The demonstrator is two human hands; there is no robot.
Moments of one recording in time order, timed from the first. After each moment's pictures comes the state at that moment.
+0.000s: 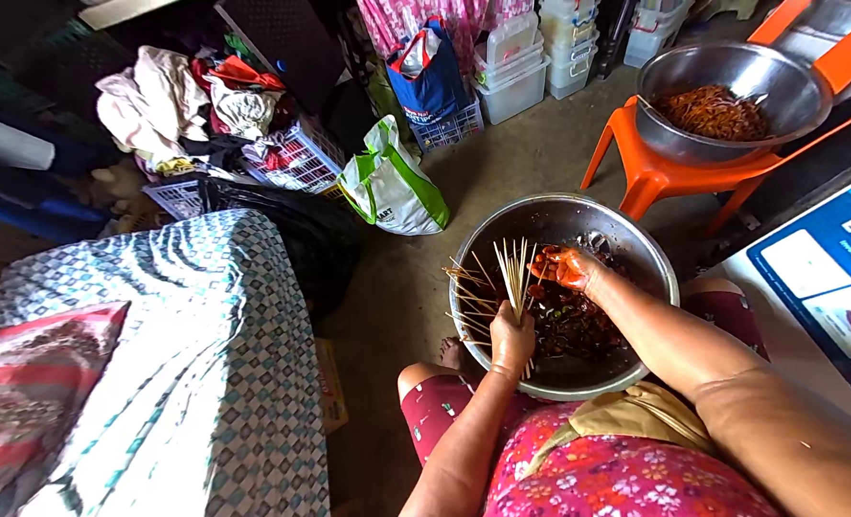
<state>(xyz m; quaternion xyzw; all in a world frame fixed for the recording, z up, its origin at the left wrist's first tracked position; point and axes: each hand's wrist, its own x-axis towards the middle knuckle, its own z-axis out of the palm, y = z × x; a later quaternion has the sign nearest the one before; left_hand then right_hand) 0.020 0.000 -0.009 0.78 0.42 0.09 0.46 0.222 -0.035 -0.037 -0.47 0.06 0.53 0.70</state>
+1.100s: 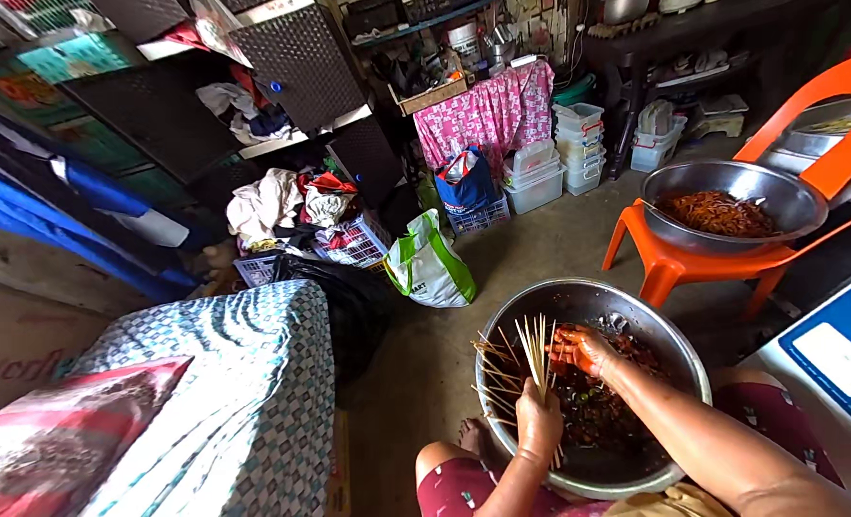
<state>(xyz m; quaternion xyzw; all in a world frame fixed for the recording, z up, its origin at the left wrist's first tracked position) 0.021 -0.004 -0.007 0.78 0.43 0.10 0.45 0.202 -0.024 -0.031 -0.50 0.02 0.48 0.72</state>
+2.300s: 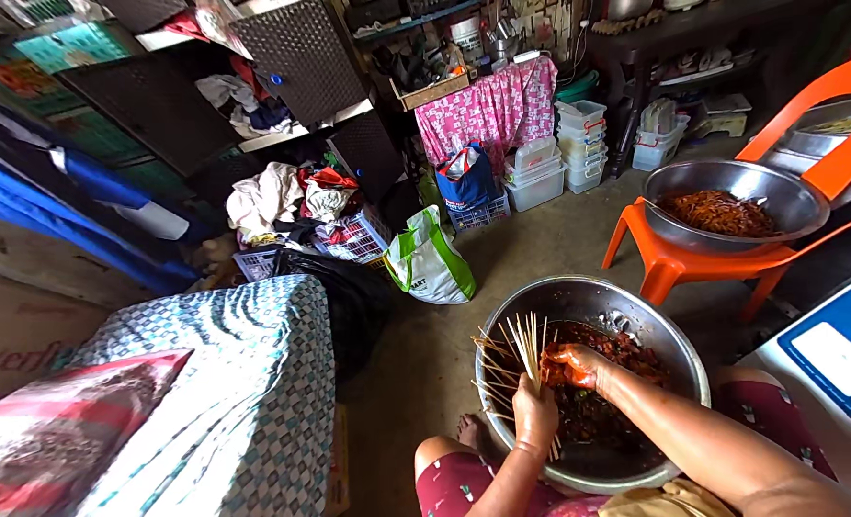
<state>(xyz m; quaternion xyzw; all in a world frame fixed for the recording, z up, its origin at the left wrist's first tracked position) 0.022 -0.005 -0.007 0.75 0.46 0.10 0.46 0.173 -0.036 -0.028 -0.51 -0.03 0.60 0.61</state>
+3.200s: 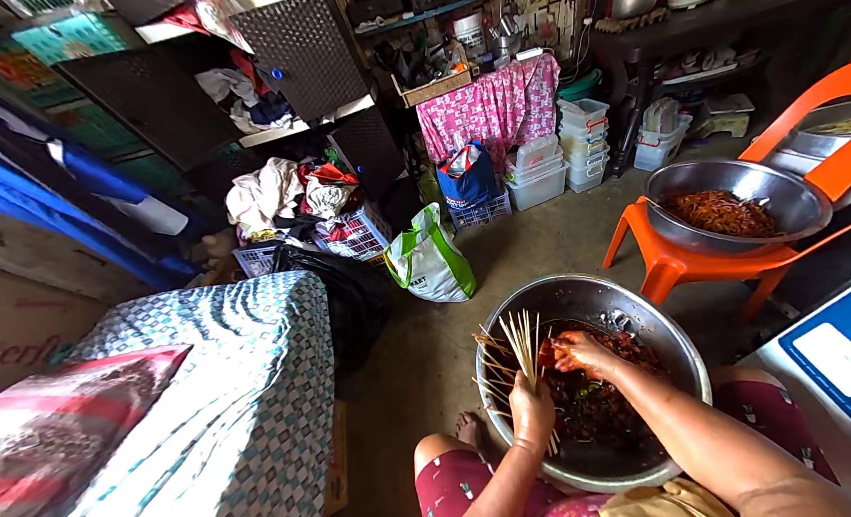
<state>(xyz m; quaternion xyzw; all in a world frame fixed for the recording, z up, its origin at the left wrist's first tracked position) 0.020 -0.001 -0.007 0.74 0.47 0.13 0.46 0.198 -0.037 -0.036 -0.72 -0.26 0.47 0.44</state>
